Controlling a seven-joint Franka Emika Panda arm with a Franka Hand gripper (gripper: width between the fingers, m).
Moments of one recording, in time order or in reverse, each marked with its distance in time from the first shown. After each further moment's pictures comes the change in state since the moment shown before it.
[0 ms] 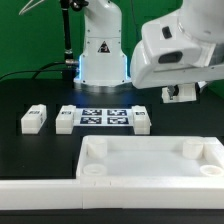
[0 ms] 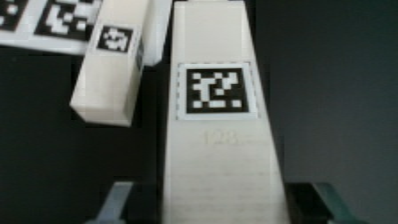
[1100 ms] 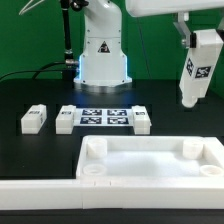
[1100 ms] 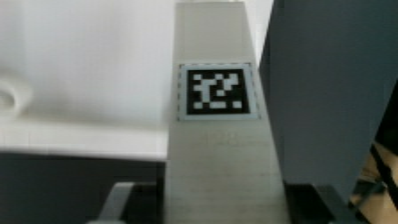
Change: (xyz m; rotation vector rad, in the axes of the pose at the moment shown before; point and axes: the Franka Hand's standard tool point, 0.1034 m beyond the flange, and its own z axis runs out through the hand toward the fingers) arm 0.054 0.022 -0.156 -0.014 0.750 -0.080
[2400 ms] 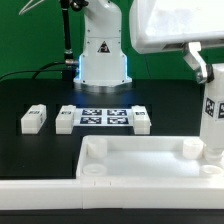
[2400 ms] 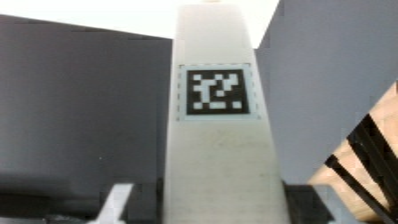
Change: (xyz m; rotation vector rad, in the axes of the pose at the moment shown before) arm 0.025 -0.003 0.045 -0.042 0.343 -0.040
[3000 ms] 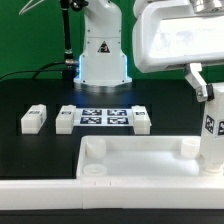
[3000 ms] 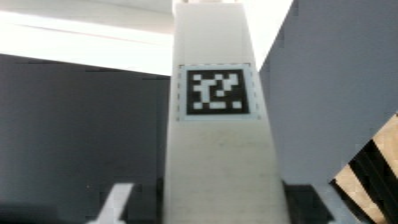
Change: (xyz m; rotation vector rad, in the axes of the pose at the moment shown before) arm -0.013 -0.006 0.015 0.008 -0.027 -0.008
